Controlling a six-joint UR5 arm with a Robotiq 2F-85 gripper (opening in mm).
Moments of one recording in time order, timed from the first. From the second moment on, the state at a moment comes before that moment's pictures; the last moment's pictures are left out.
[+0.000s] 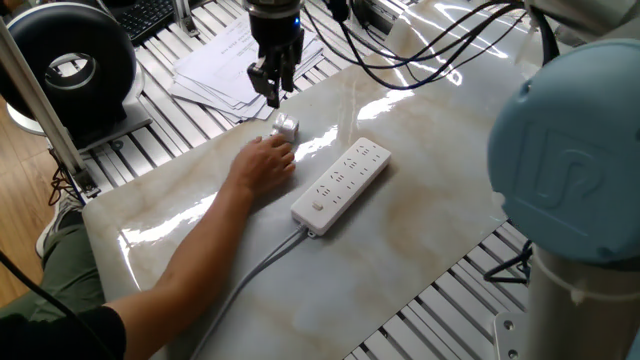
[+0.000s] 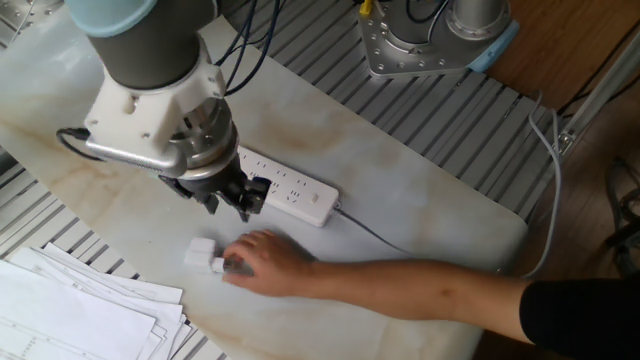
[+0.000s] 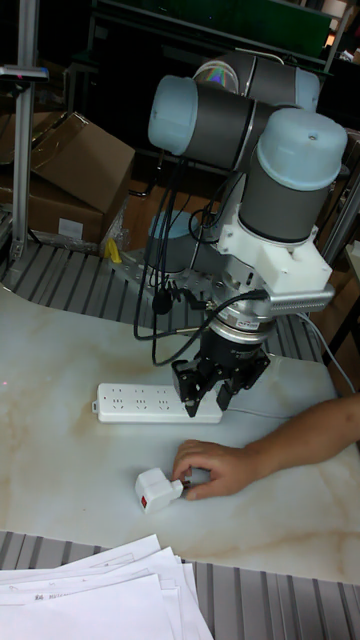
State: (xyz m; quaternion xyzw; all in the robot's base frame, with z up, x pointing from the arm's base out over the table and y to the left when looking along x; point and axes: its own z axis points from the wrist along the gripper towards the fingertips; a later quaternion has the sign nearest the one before) arm 0.621 0.066 0.156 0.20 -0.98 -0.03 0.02
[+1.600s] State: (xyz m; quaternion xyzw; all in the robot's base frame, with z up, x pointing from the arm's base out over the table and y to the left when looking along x) arm 0.673 0.086 0.165 0.20 -0.98 -0.04 0.01
